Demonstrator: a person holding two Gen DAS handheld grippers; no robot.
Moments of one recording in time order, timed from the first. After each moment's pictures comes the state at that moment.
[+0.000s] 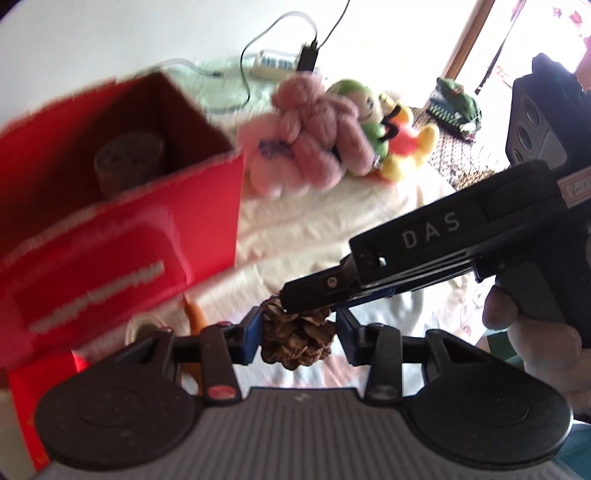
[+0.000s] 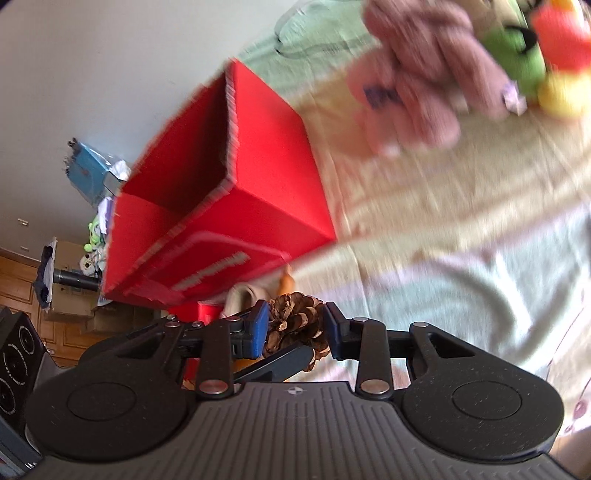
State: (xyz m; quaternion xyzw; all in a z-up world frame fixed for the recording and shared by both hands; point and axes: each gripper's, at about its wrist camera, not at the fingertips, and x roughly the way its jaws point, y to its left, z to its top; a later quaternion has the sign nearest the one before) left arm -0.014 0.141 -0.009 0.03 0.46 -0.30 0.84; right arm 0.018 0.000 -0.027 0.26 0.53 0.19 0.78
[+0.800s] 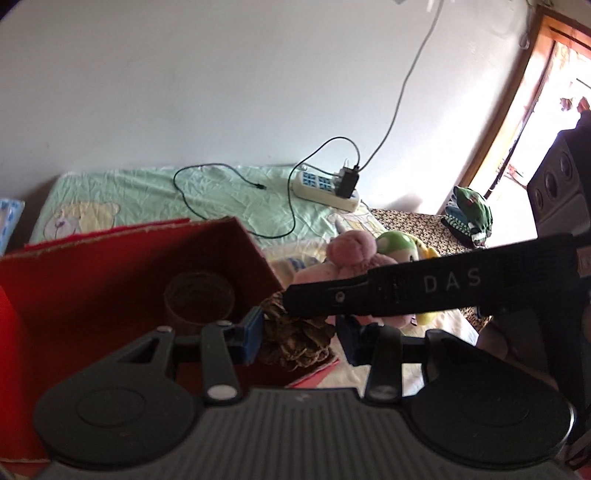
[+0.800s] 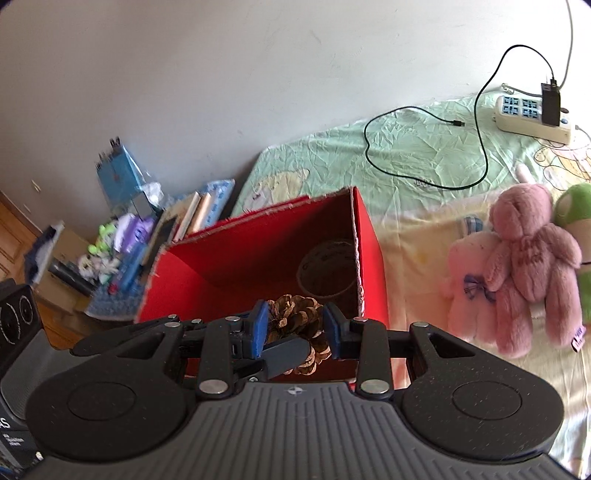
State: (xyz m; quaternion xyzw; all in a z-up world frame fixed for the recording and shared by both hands) left arm 0.059 0.194 0.054 -0.07 0.35 -0.27 0.89; right arm 0.092 0.069 0.037 0.14 0.43 0.24 0.86
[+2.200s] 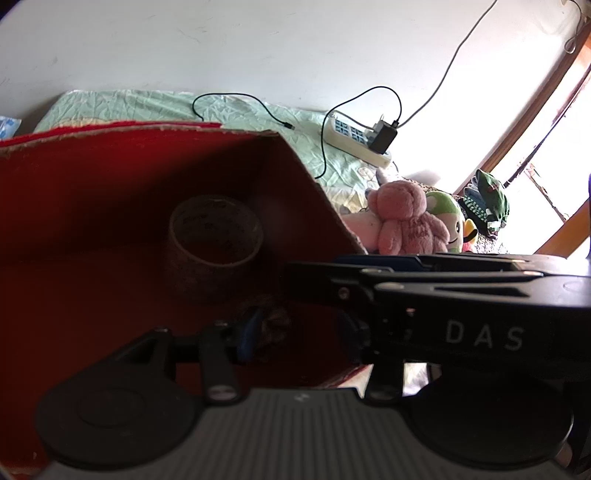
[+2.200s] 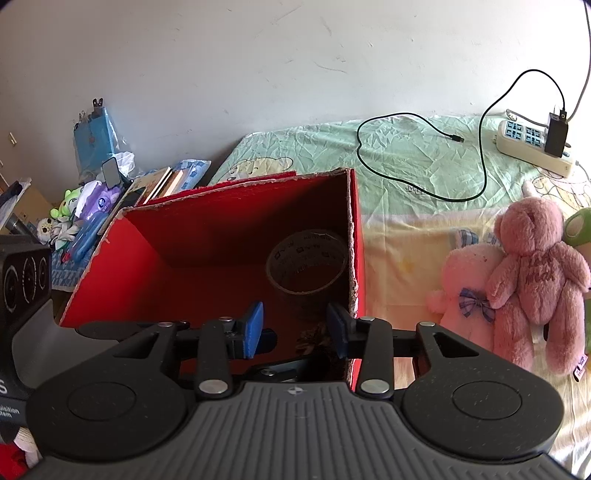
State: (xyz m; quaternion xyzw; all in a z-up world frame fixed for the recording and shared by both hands) left arm 0.091 0.198 -0.015 -0.11 0.43 -0.26 0.86; right arm 0.092 0.096 0.004 0.05 0.41 0.22 0.88
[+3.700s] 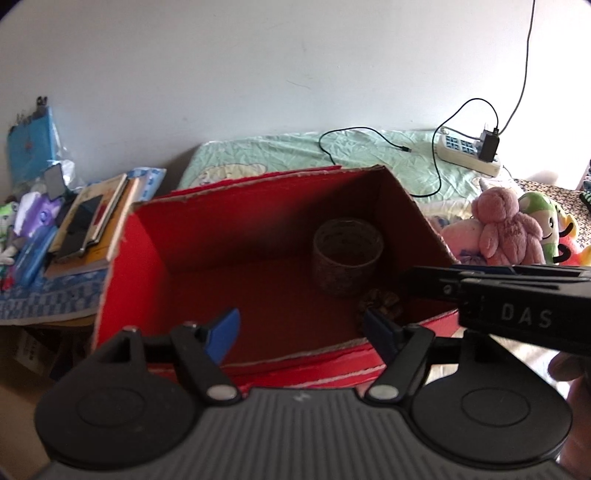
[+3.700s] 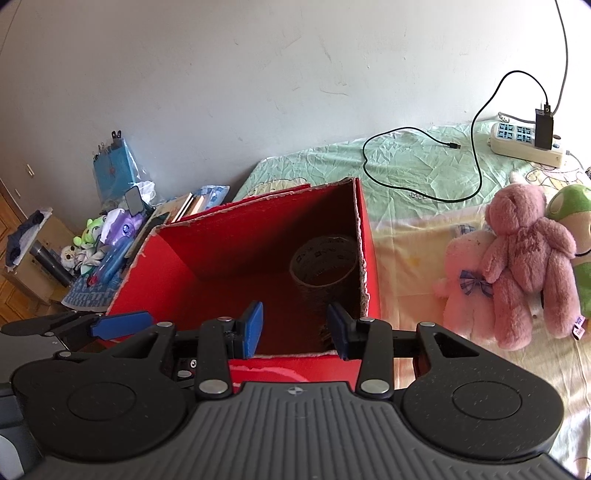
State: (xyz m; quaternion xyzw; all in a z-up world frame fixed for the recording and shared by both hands) left arm 0.026 0.204 0.043 0.03 0.40 -0.03 0.92; right arm 0.047 0.080 0.018 0.11 0.37 0.23 0.89
